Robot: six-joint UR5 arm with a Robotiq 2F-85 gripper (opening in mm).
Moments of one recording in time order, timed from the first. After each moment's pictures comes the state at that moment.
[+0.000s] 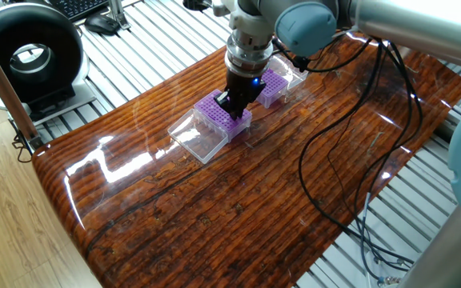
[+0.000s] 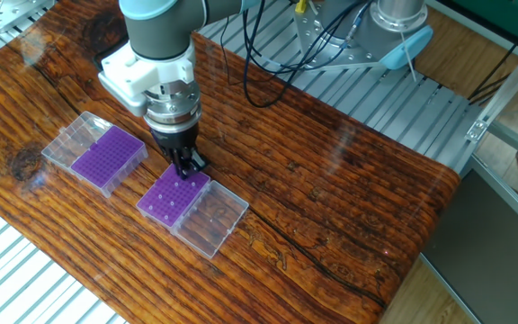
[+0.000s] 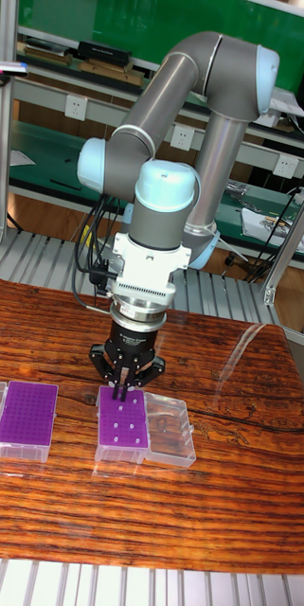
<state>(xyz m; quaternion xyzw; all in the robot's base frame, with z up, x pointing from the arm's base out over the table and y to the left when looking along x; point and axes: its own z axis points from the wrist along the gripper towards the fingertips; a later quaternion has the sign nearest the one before) 0.563 -0.007 0.044 0.05 1.00 0.03 0.06</state>
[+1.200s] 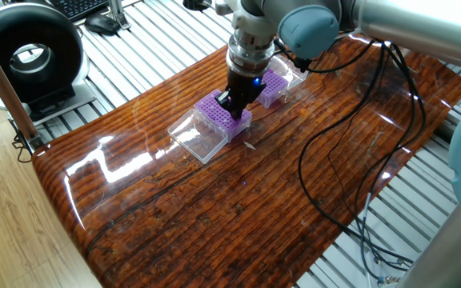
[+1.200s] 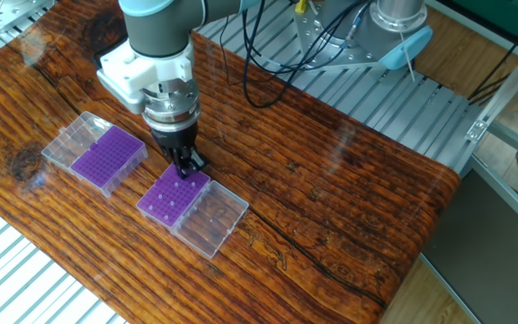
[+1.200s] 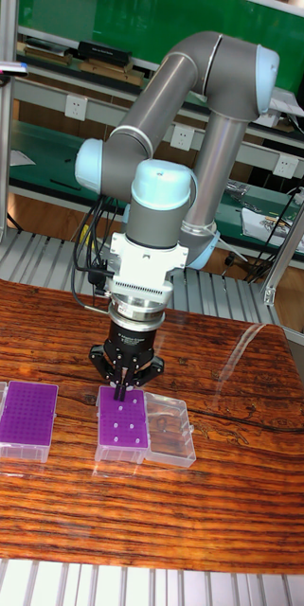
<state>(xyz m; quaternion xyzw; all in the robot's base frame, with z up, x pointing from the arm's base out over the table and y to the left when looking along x) 0.568 -0.009 0.044 0.06 1.00 0.03 0.07</state>
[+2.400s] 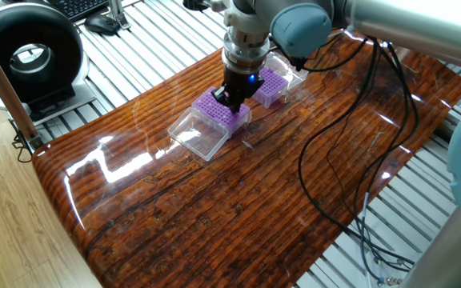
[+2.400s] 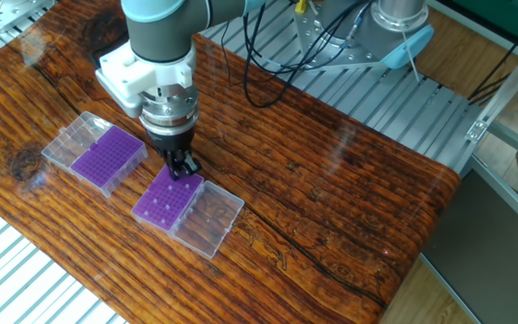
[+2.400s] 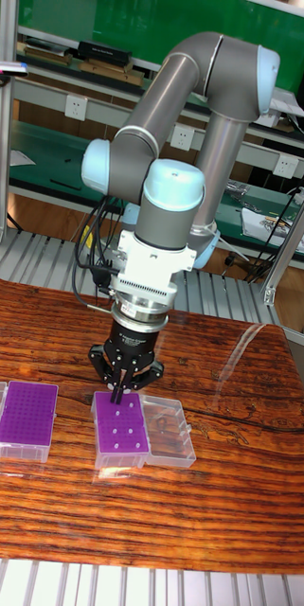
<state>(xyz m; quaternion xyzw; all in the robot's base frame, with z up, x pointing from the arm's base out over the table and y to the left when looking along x) 0.574 -0.014 0.051 0.09 0.99 0.00 0.07</state>
